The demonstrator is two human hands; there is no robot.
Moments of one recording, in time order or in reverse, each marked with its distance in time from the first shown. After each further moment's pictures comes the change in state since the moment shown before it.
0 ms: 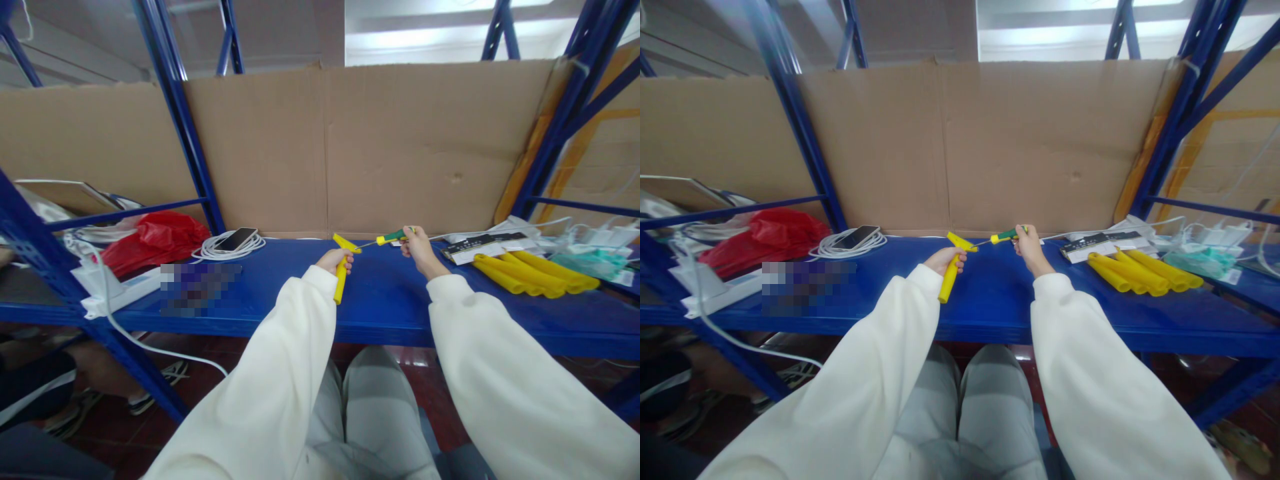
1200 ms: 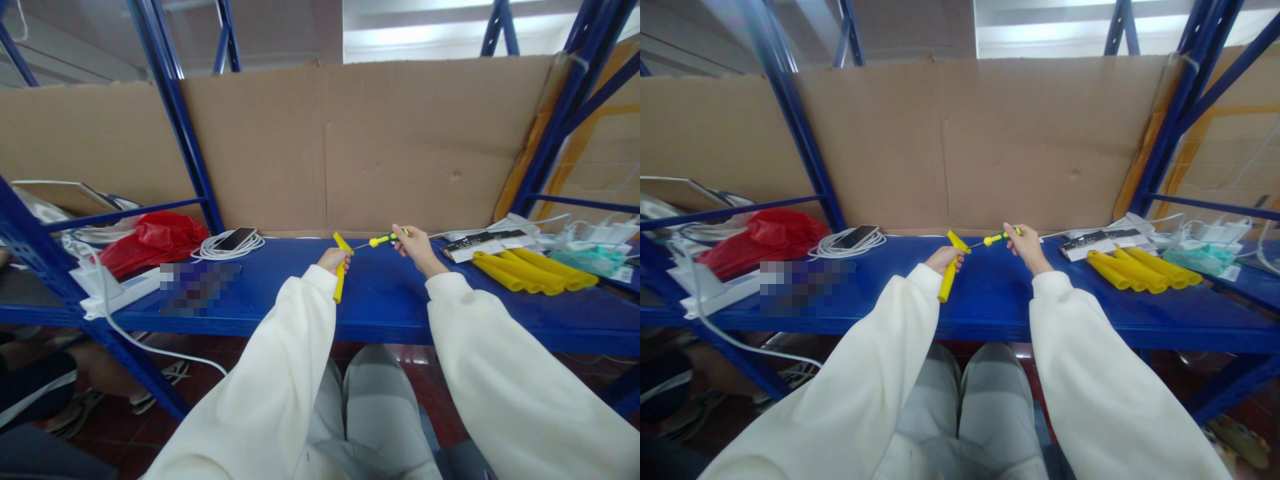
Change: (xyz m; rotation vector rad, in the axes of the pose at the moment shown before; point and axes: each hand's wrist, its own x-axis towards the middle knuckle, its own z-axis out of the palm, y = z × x) left_hand 0.008 -0.005 -0.001 0.145 0.151 0.088; right_hand -0.009 -0.001 -0.002 -0.082 -0.101 -0.163
